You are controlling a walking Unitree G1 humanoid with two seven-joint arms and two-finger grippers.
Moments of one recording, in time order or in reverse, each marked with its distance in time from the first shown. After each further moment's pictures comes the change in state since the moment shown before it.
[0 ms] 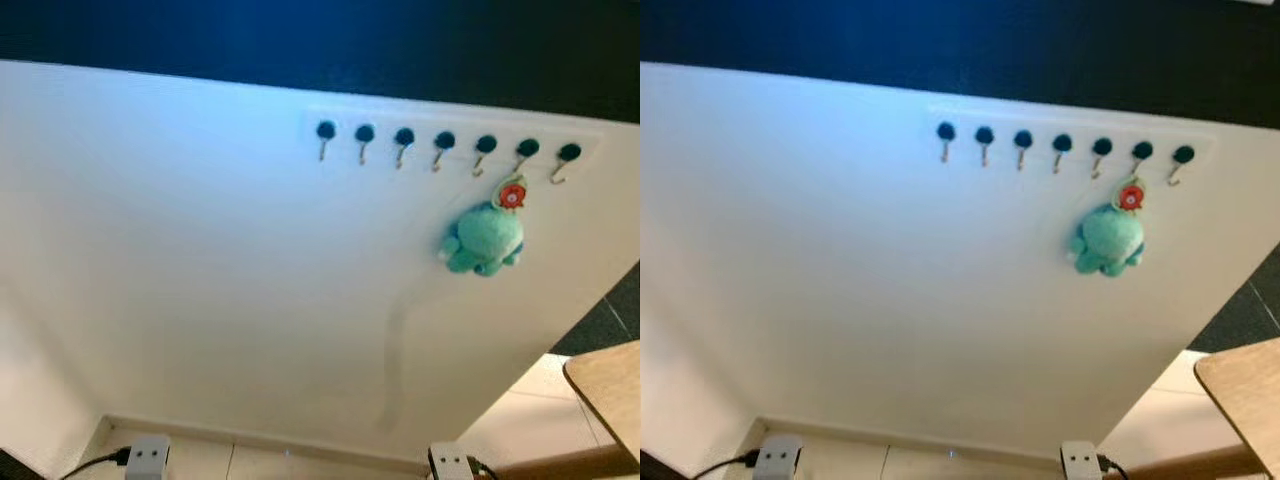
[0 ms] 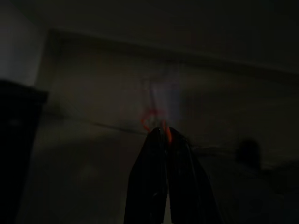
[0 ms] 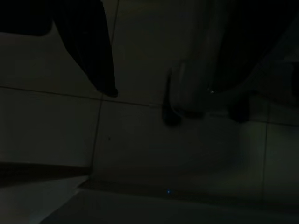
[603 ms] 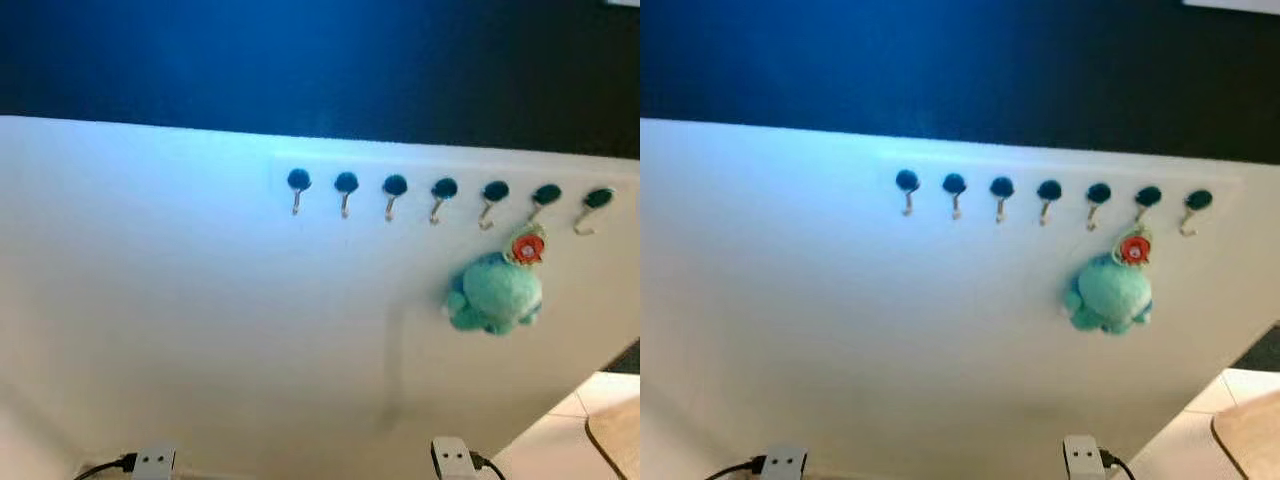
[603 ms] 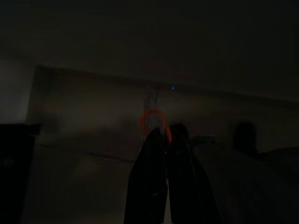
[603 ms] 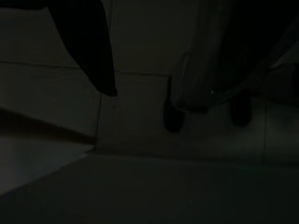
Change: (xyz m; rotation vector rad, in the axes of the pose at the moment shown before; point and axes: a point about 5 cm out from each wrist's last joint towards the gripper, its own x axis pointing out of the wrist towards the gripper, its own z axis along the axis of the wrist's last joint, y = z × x) left arm -0.002 -0.005 -0.008 -0.010 0.020 -0.002; right arm 0.000 -0.001 0.002 -0.002 -0.009 -0.001
